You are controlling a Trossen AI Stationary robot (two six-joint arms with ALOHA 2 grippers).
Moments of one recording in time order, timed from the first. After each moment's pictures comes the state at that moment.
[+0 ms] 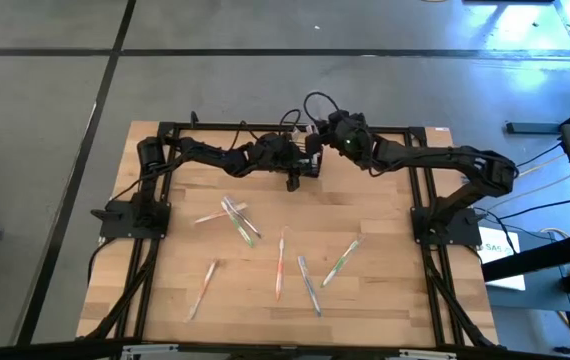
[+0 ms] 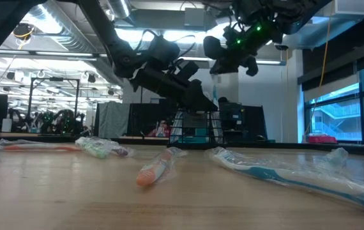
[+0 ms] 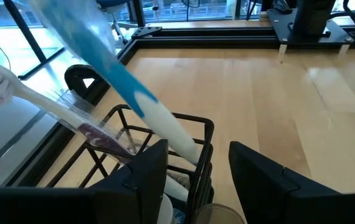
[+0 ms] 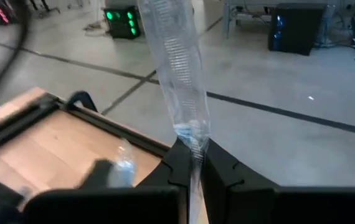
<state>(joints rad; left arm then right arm) 0.40 2.00 1.05 0.55 0.15 0.14 -0.35 1.51 0.97 0.17 0.54 0.35</state>
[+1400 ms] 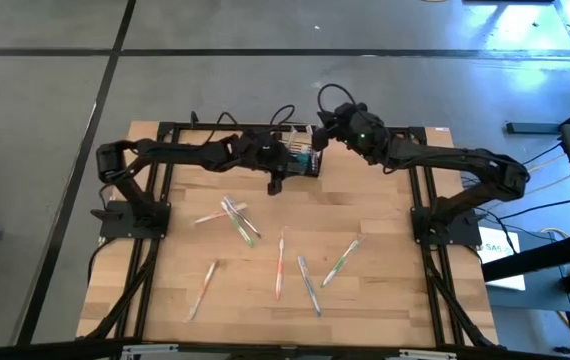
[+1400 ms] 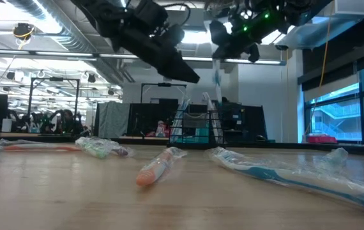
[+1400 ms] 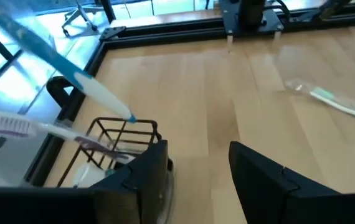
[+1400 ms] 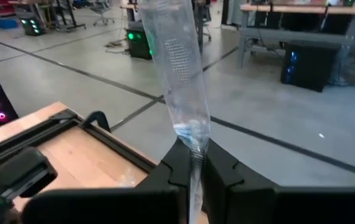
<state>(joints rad) 0.36 1.64 1.04 0.13 0.21 0.25 -0.37 1.41 0.97 0.21 0.47 0.19</state>
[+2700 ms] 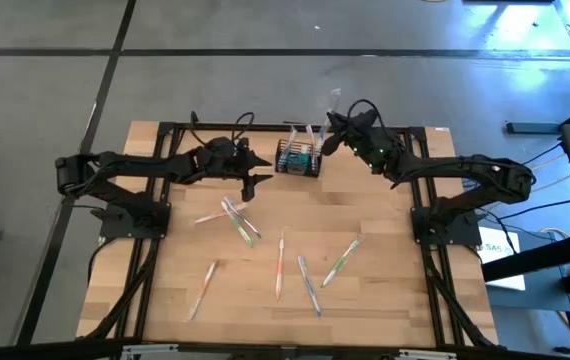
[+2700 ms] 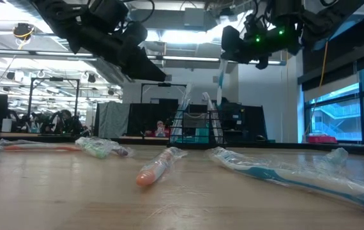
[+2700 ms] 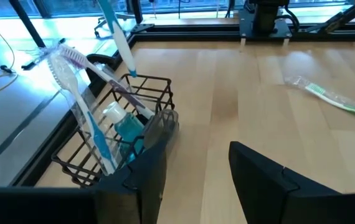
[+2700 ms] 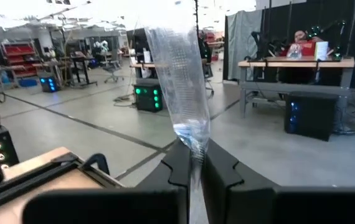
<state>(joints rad) 0.36 1.32 0.66 0.27 0.12 0.13 -0.39 1.37 0.67 0.75 0.46 0.07</state>
